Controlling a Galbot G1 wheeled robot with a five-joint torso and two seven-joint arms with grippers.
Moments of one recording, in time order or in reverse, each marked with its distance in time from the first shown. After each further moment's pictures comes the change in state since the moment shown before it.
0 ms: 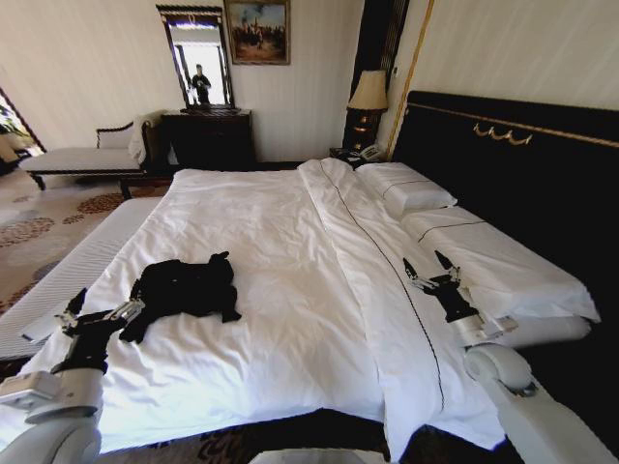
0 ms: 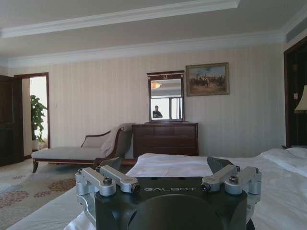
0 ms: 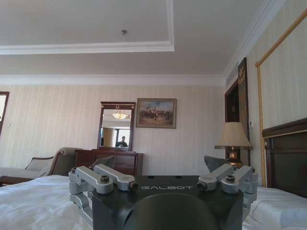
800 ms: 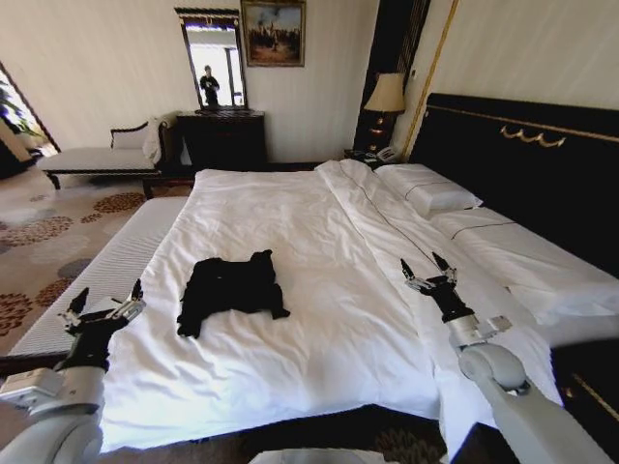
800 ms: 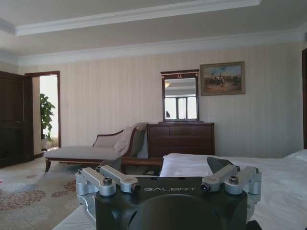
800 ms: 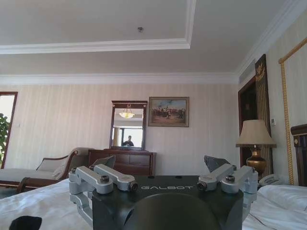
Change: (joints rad) left arm -0.014 0.003 0.011 0.015 0.003 0.000 0.000; right arm 0.017 0.010 -0.029 -0.018 -0.010 0.005 0.015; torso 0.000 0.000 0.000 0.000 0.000
